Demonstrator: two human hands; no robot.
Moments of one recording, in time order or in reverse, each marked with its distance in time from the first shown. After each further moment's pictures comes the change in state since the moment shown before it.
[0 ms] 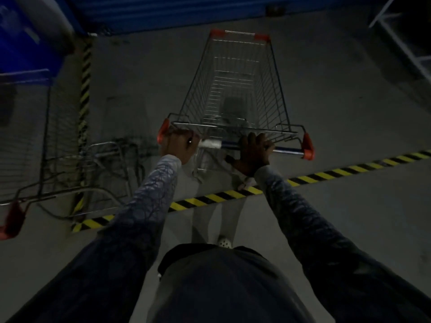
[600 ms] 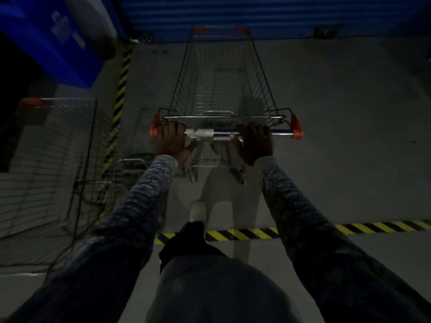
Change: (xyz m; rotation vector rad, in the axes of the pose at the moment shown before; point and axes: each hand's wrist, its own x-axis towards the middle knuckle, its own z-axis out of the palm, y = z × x) left_hand 0.146 -0.257 0.051 0.223 0.112 -0.213; right_hand 0.298 -0.162 -0.003 0.071 0.358 -0.278
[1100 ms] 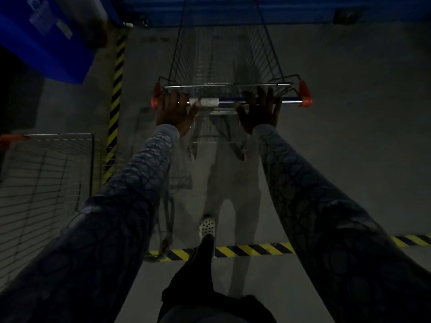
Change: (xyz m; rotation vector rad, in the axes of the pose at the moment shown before) left_hand 0.243 -0.108 0.119 -0.004 0.149 0.000; right_hand 0.284 -0.032 0.071 0.033 -0.343 0.302
